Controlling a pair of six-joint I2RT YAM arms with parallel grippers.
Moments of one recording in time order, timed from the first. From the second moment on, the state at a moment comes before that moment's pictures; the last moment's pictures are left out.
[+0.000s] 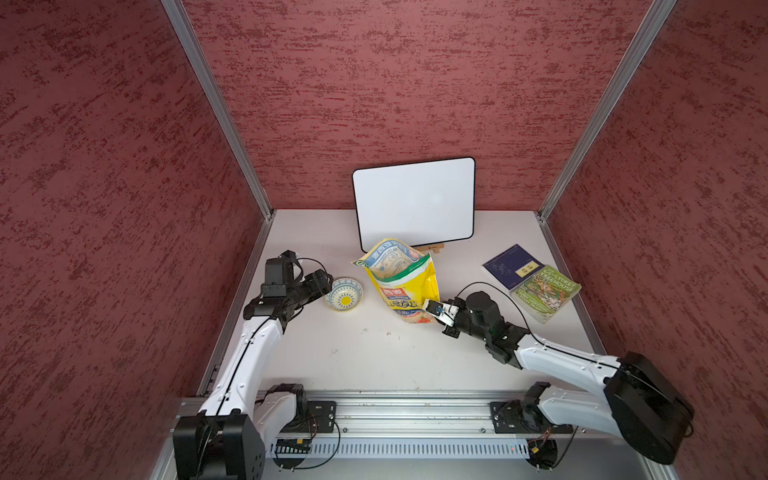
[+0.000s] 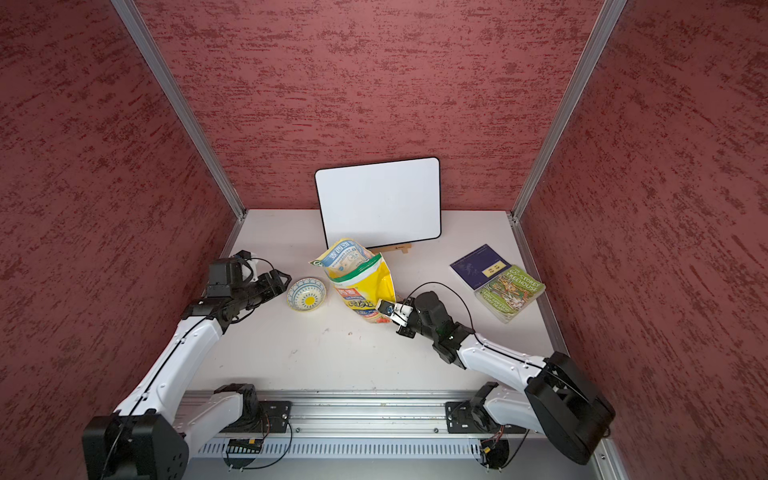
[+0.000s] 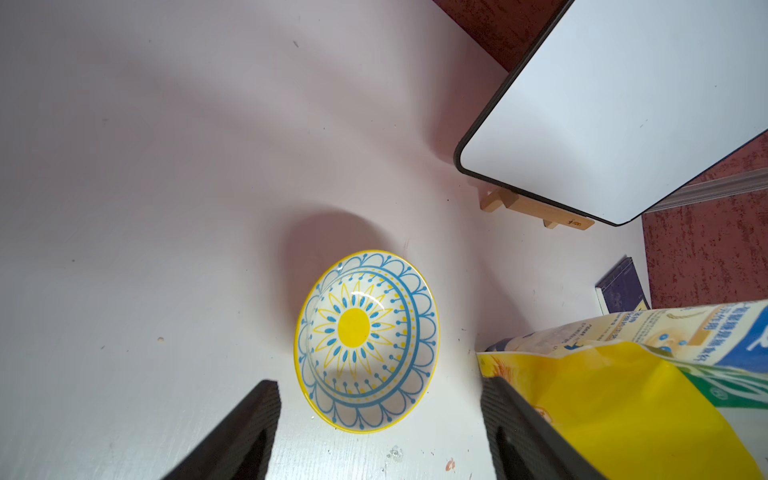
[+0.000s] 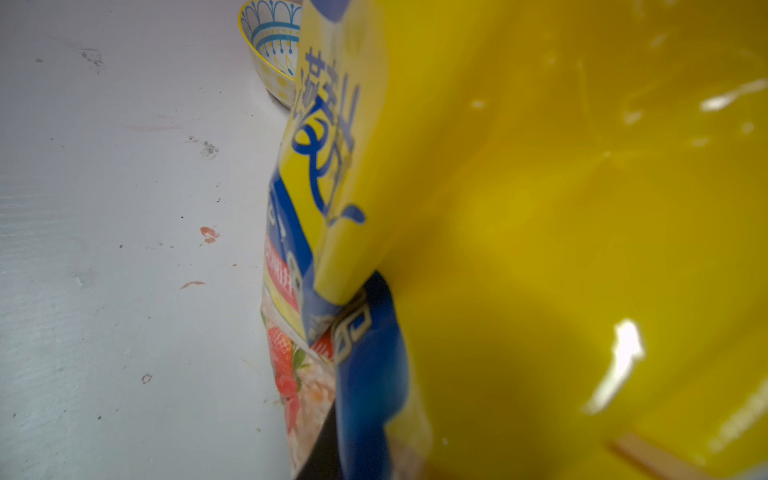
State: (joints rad) left arm 0.06 1.01 0.72 -0.48 0.30 -0.50; right arm 0.69 1.17 0.44 0.23 -0.15 -0.60
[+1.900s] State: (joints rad) left arm -0.26 1.52 0.66 0.10 0.49 -0.72; right arm 0.63 1.13 1.15 -0.93 0.18 -1.25
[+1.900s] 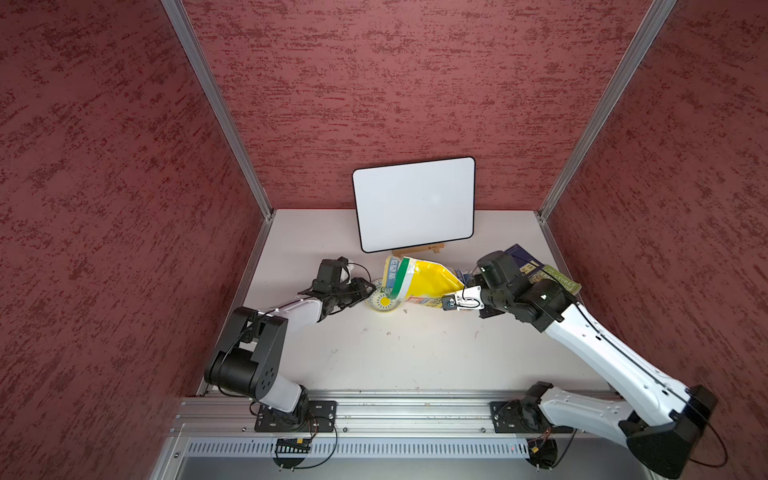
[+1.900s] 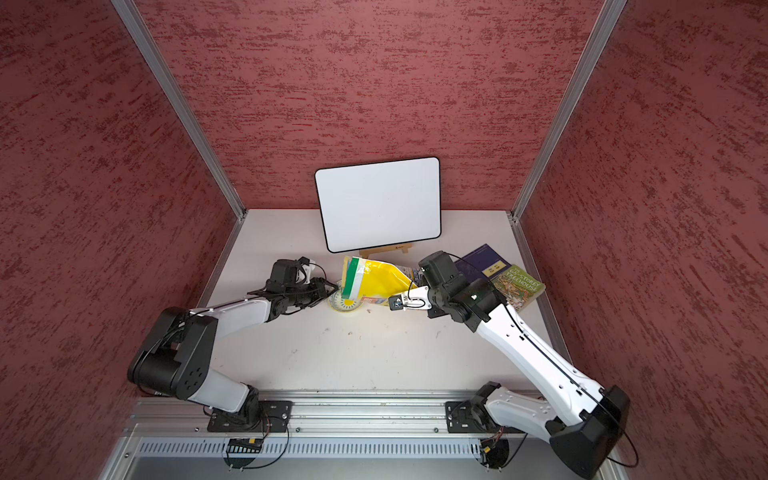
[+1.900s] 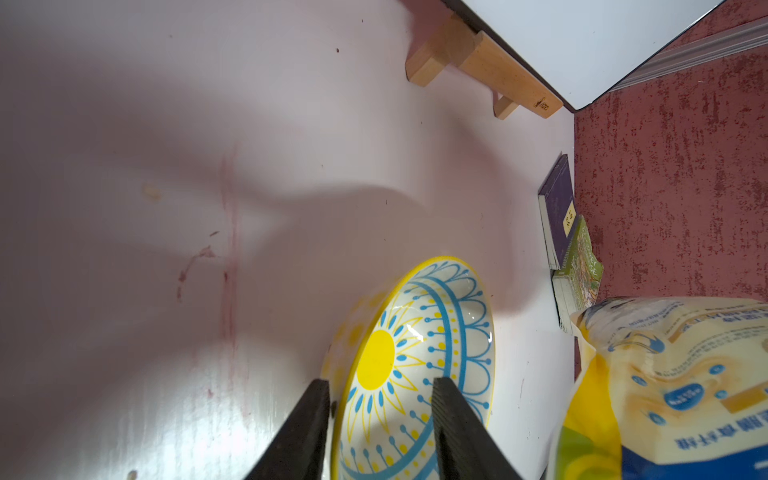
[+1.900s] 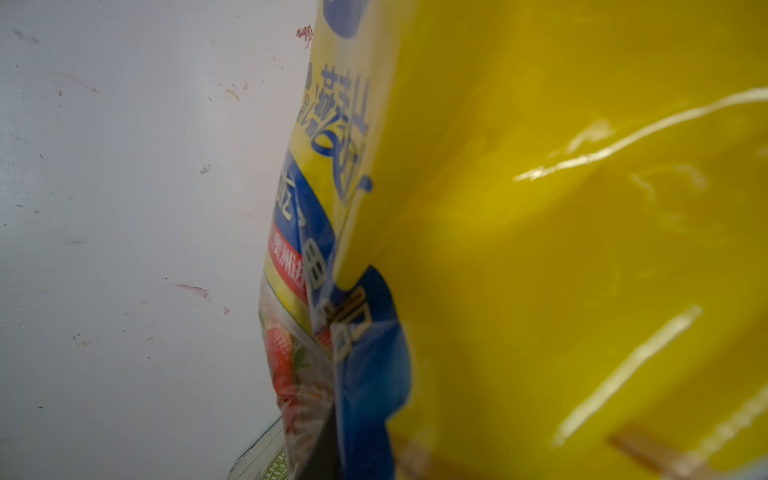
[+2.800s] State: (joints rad) left arm -0.18 1.13 0.63 -0.14 0.43 -0.63; right arm 0.63 1.33 1.40 -1.00 0.33 -1.61
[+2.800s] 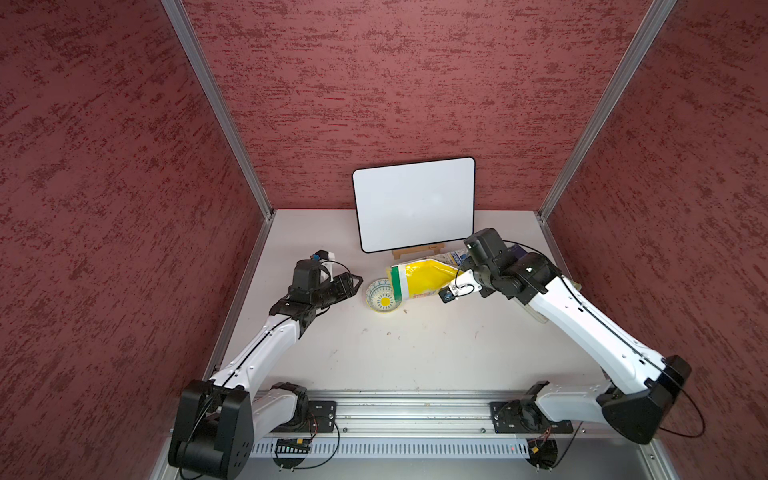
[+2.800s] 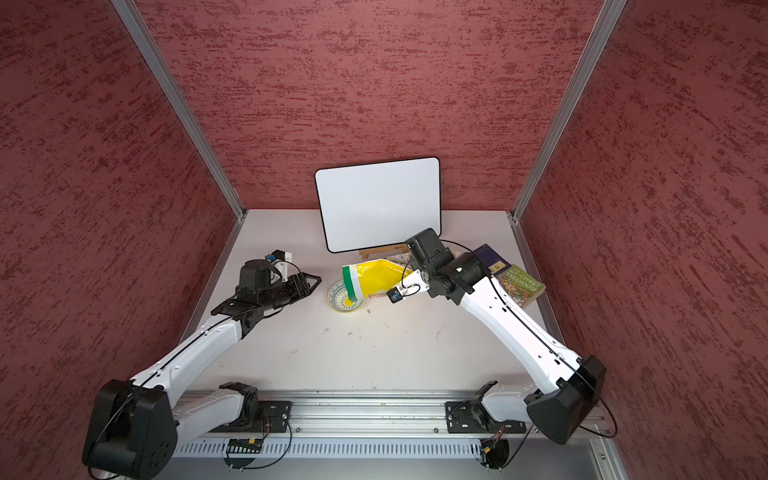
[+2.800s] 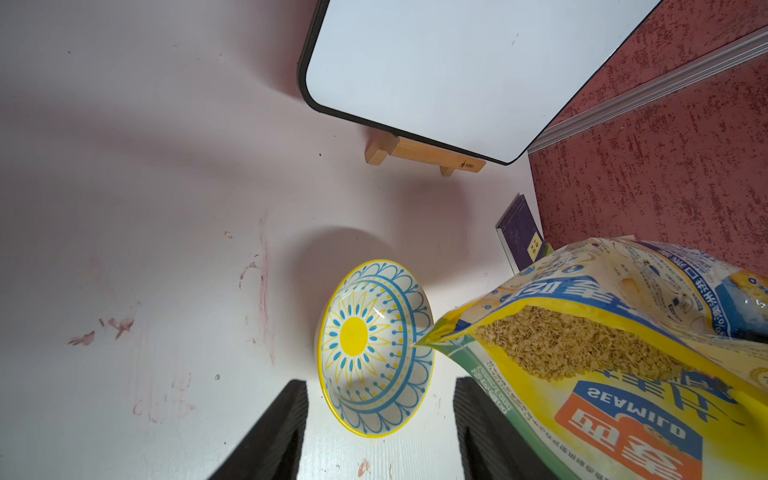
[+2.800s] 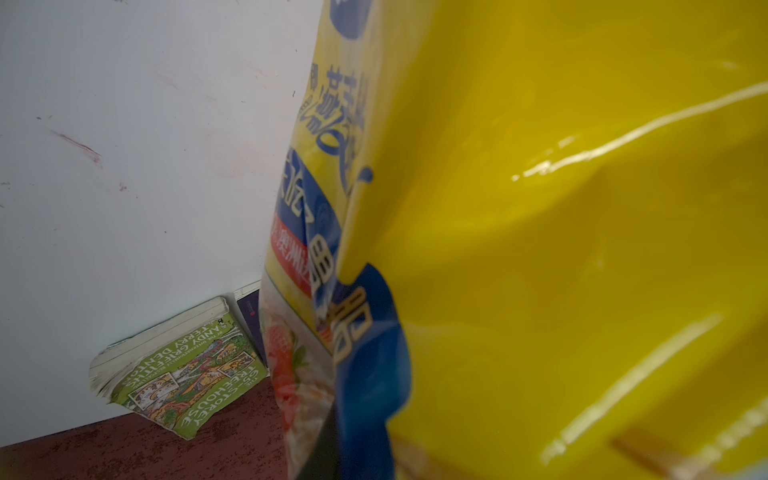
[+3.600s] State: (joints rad) left arm -0.18 1.13 0.63 -0.17 0.41 -0.60; right arm 0.68 1.44 1.48 -0.85 0.40 -1.87
